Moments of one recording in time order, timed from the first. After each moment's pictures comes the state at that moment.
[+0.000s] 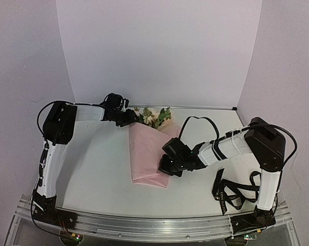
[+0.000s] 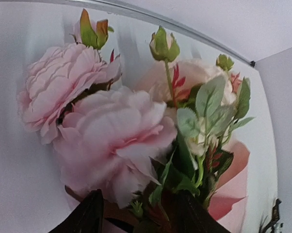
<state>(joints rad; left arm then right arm) -0.42 2.37 1.81 -0.12 0.35 -0.54 0.95 1.97 1.08 -0.05 0.08 1.11</state>
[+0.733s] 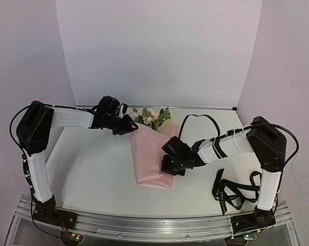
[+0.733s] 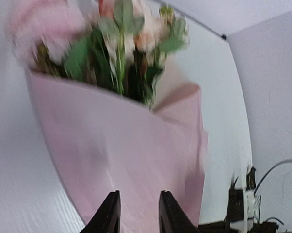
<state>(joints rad) -0.54 1.94 1.30 -0.06 0.36 -0.65 0.94 1.95 1.12 -0.19 0.12 1.04</state>
